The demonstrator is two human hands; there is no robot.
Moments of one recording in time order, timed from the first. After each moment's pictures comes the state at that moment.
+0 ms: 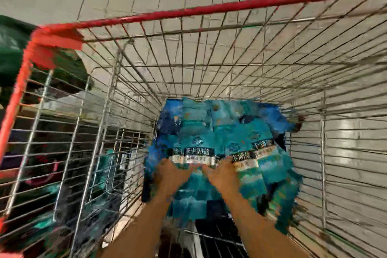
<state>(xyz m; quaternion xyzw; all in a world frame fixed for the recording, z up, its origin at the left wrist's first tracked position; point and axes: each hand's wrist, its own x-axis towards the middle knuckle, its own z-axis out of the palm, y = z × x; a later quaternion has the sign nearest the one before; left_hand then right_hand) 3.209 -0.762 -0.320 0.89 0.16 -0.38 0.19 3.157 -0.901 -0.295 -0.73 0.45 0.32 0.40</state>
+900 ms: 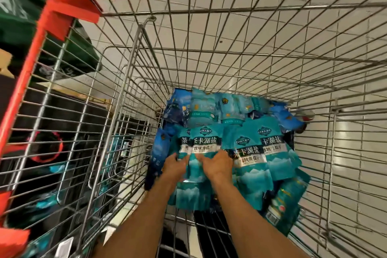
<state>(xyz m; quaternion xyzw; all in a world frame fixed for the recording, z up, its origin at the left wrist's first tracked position) 3.199 -0.746 -0.336 0.72 0.35 -0.42 0.42 3.170 -0.860 -0.305 -0.72 0.51 0.28 0.39</state>
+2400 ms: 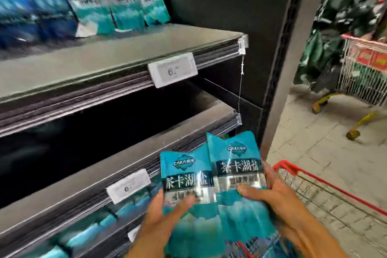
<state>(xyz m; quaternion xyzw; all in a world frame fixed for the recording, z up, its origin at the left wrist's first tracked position) 3.011 -0.422 0.205 0.62 0.30 0.10 0.72 3.145 -0.632 0.220 -0.54 -0.11 0.32 0.77</state>
